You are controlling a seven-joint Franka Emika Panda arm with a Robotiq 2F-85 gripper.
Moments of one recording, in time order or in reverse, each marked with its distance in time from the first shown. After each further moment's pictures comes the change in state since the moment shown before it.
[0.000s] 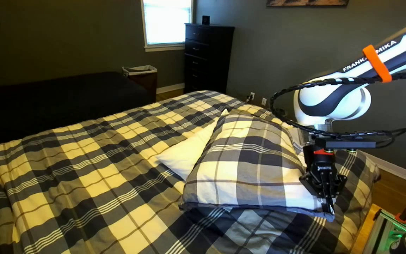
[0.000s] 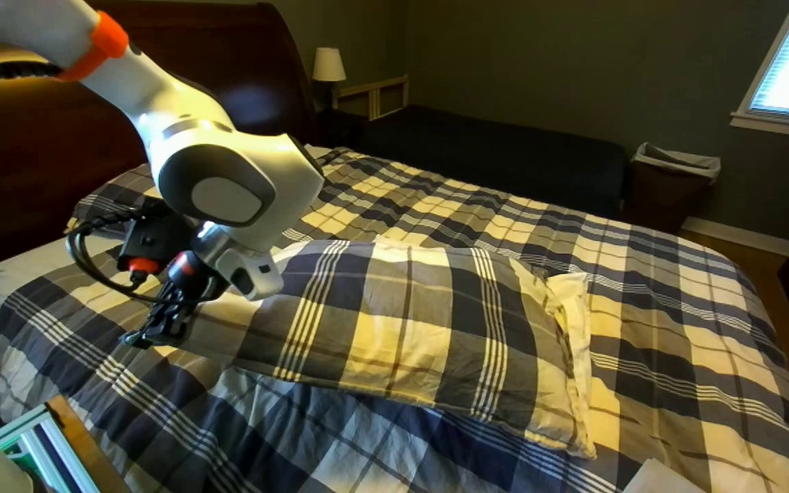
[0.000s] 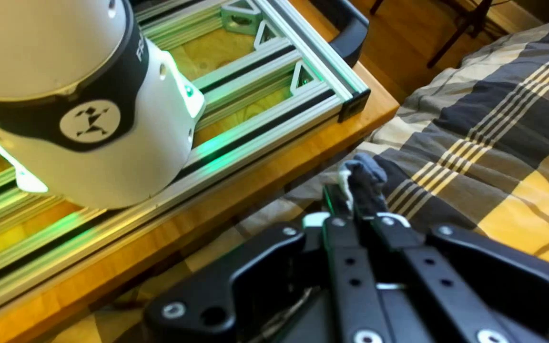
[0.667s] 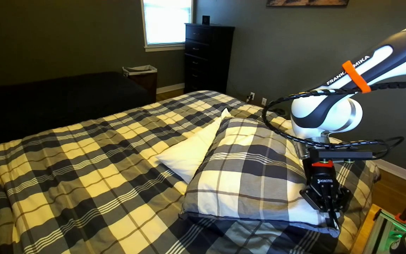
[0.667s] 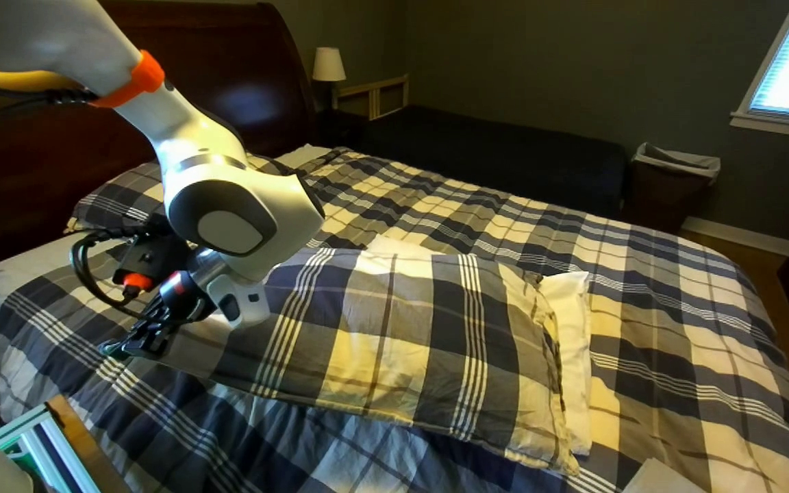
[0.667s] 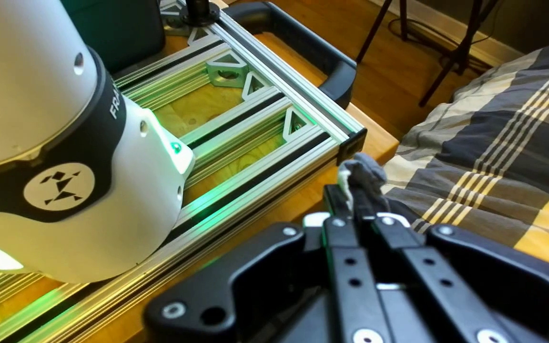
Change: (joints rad) arm 0.001 0.112 0.003 -0.010 0.079 -0.019 0.022
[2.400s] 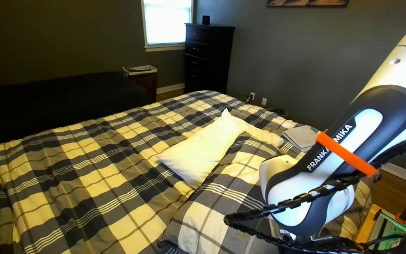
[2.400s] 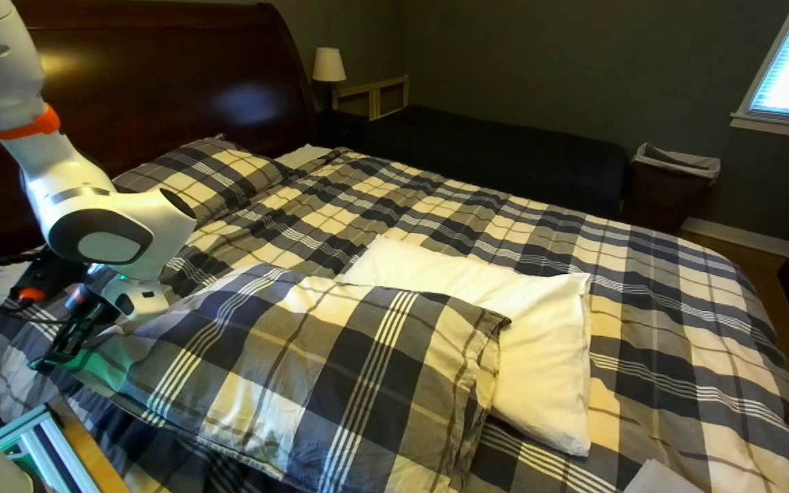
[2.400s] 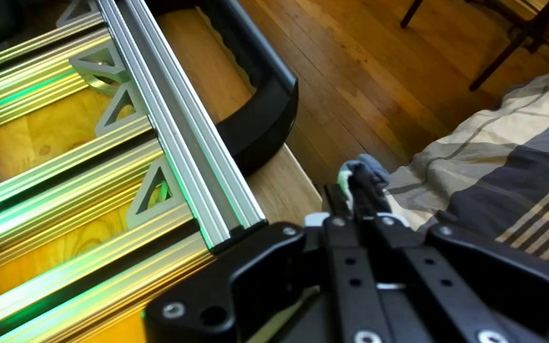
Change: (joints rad) arm 0.394 0.271 0.375 0.012 0.431 0.478 0.141
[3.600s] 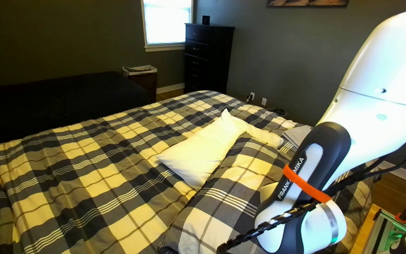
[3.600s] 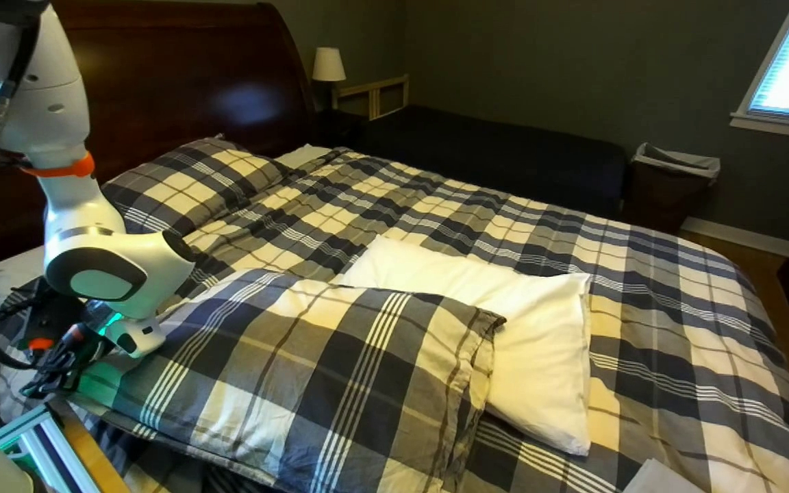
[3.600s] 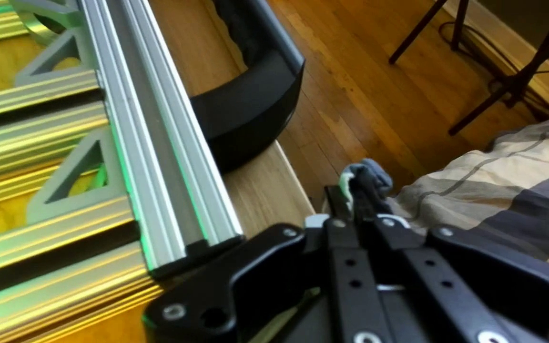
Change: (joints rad) arm 0.019 0.253 0.034 0.050 0.180 0.144 -0.354
